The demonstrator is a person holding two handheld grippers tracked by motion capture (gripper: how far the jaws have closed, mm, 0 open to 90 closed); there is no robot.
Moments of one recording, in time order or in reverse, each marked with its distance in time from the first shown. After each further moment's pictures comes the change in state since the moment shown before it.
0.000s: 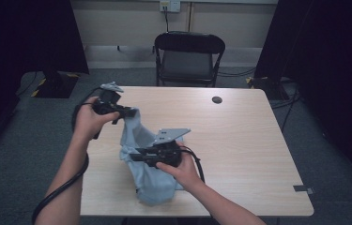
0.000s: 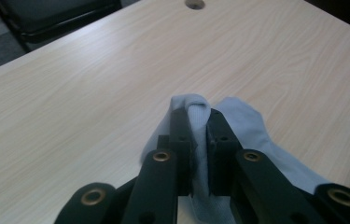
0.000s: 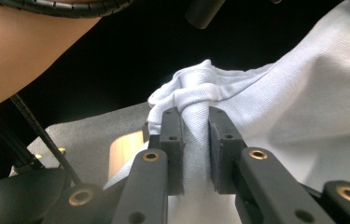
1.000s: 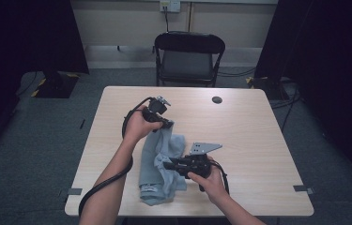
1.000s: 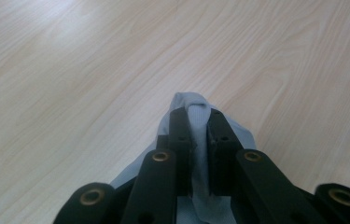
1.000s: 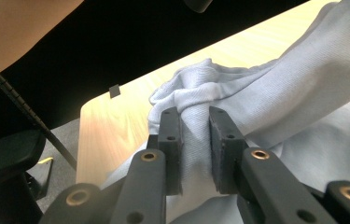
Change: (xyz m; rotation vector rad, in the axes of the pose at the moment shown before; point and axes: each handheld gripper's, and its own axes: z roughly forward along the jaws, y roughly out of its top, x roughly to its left) left arm -0.048 0.020 0.123 0.158 -0.048 0.072; right arm -0.030 -0.085 -0.062 -0.013 -0.105 0.135
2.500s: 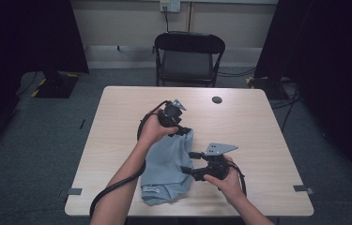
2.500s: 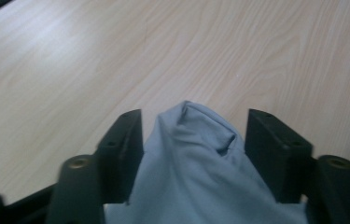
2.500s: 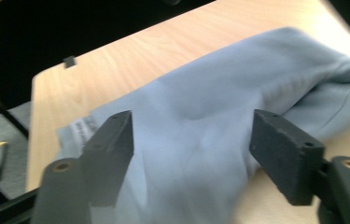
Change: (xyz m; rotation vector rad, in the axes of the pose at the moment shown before) left arm -0.027 0.017 0.032 -0.073 -0.022 0.094; right arm -0.017 -0.011 -0.044 0.076 -0.159 -0.045
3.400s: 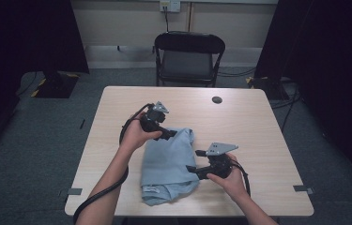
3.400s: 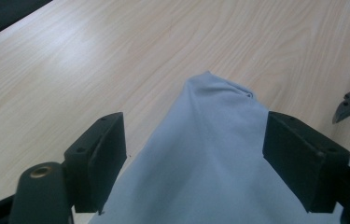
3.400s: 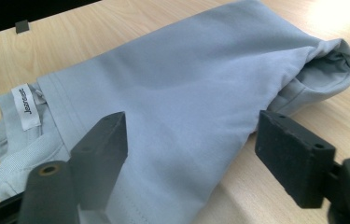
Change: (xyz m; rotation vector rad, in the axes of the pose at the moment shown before) left arm 0.014 -0.041 -0.037 -0.059 0.046 -0.005; right arm -0.017 -0.010 -0.002 0.082 -0.103 -0.068
